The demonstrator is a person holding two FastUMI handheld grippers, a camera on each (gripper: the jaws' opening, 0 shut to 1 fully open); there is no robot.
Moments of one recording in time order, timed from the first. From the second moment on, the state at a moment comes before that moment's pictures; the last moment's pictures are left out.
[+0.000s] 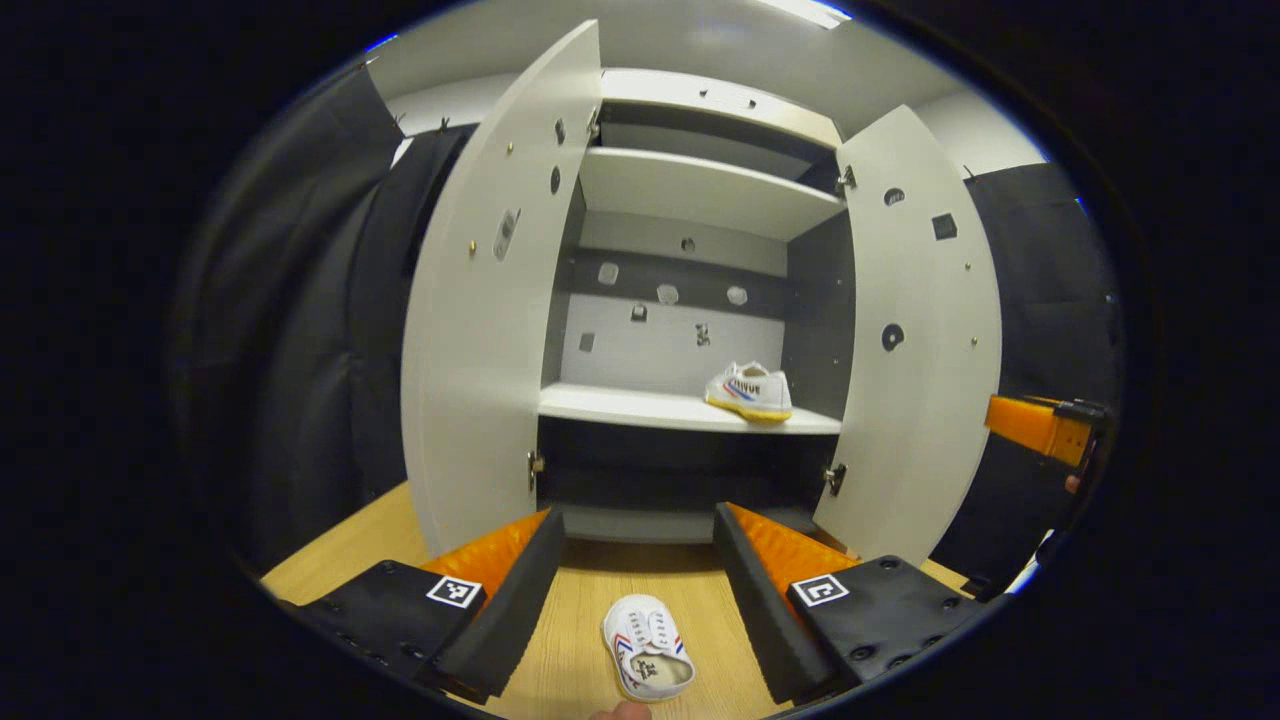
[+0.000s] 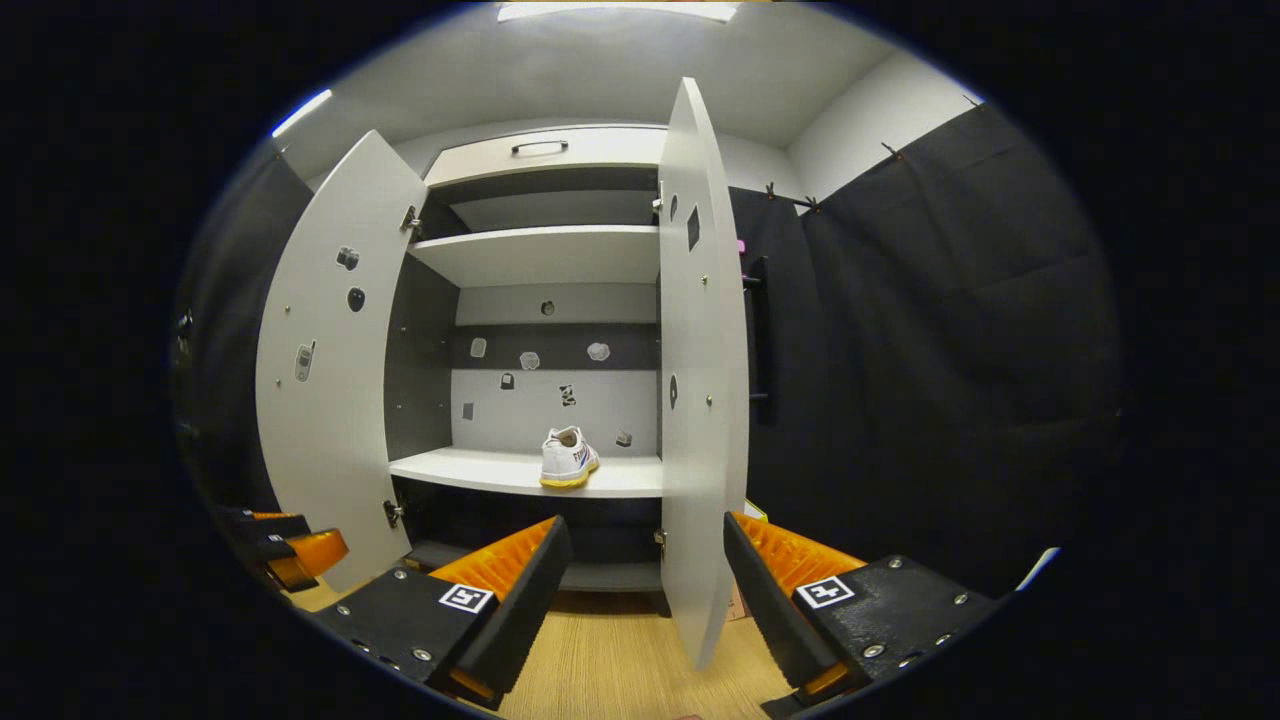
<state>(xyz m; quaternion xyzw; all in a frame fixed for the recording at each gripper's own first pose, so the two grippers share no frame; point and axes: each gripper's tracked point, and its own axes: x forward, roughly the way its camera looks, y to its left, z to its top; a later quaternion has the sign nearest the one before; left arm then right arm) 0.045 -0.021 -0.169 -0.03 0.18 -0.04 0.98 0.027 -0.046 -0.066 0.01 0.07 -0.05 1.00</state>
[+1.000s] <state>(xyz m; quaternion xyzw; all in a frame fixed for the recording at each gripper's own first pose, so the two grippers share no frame) 0.053 0.013 -0.434 0.04 0.42 -0.01 0.91 -0.002 -0.097 -0.083 -0.01 0.10 -0.11 0.99</state>
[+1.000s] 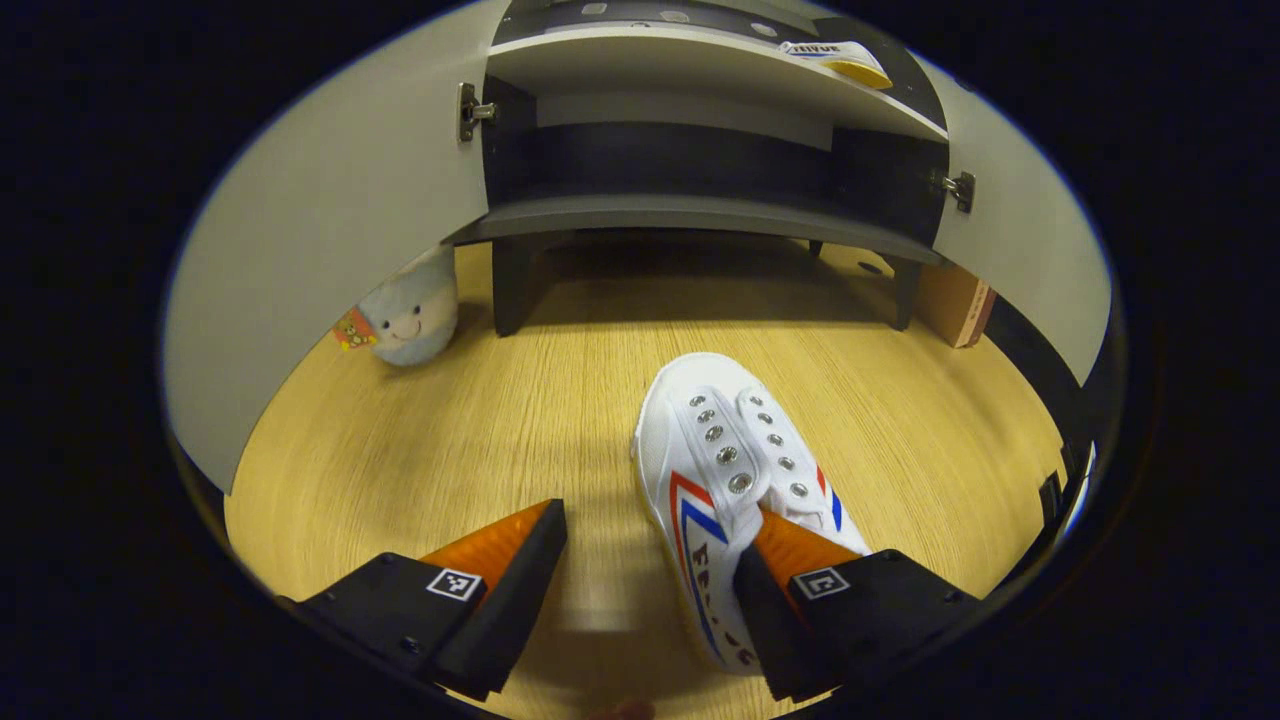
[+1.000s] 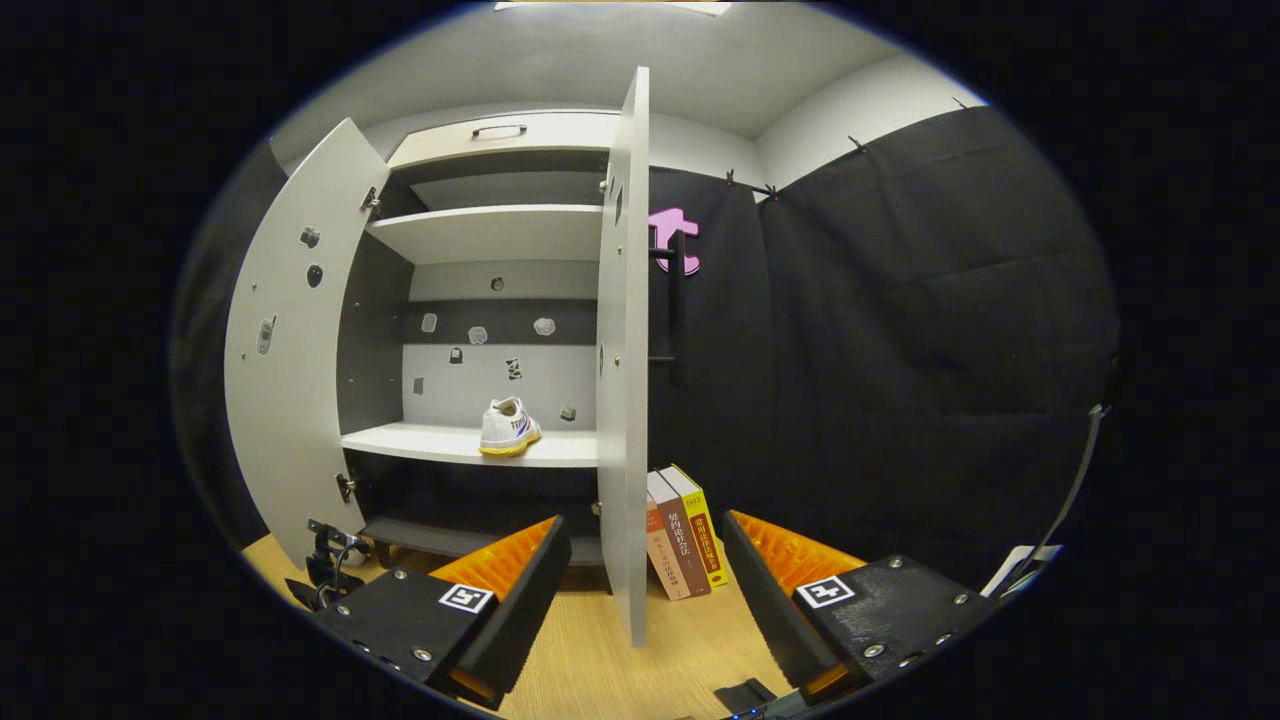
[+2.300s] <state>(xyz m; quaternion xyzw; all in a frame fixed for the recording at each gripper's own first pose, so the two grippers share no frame) 0.154 -0.016 -0.118 -0.06 0.21 0.02 0.98 0.004 -0.077 -0.080 0.00 0.09 -0.08 0.99</state>
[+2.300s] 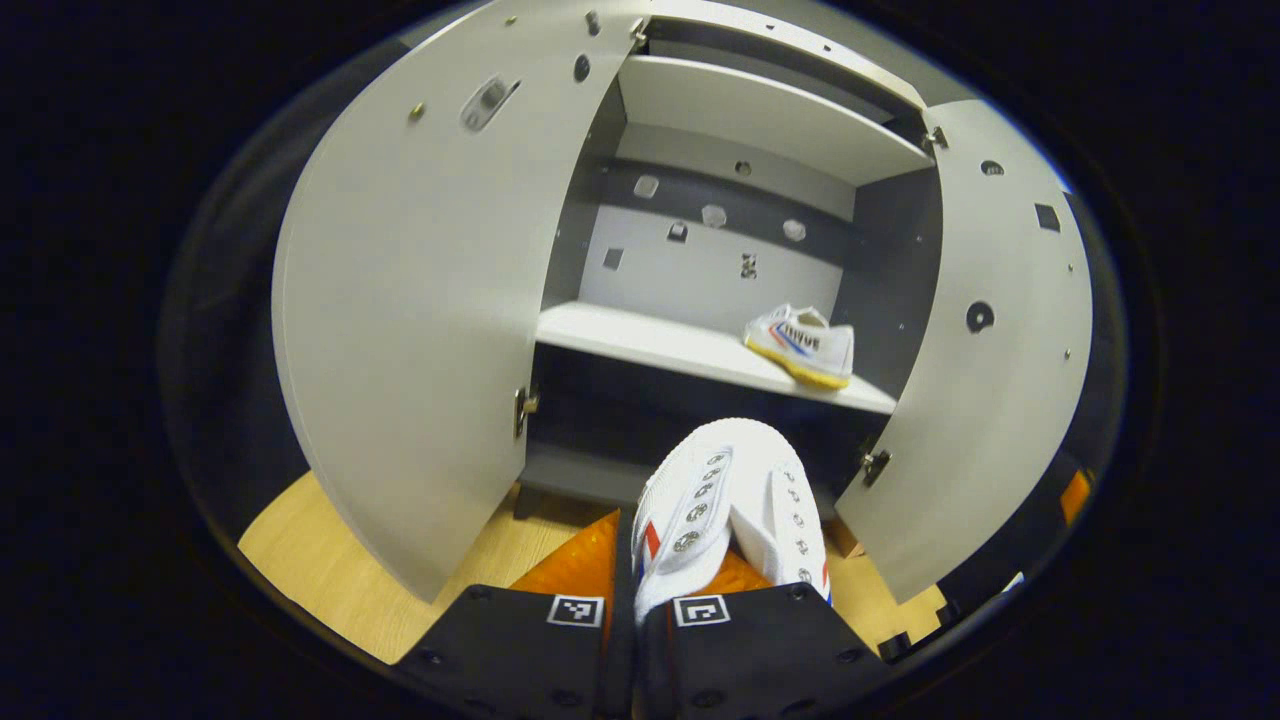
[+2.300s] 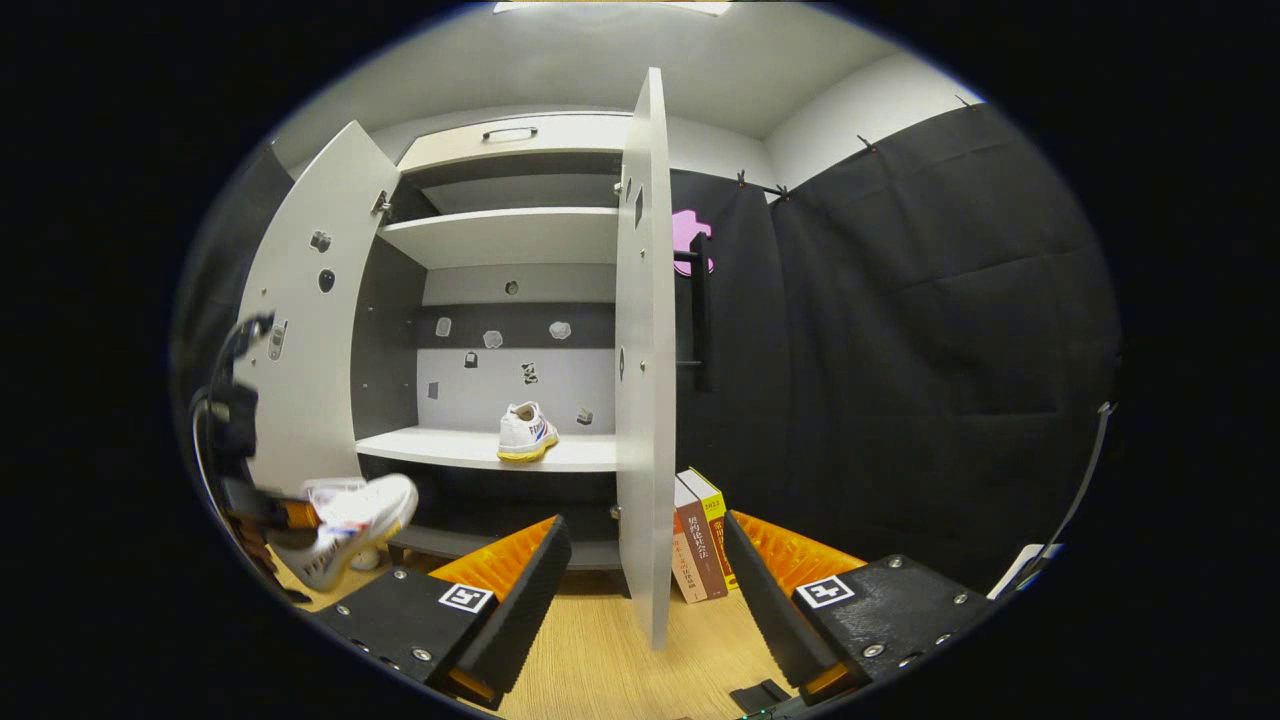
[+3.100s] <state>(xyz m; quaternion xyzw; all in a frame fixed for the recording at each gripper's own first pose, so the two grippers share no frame) 0.388 -0.009 -0.134 -0.04 0.27 0.09 0.96 0.001 -0.109 -0.082 -0.02 0.09 -0.11 0.99</state>
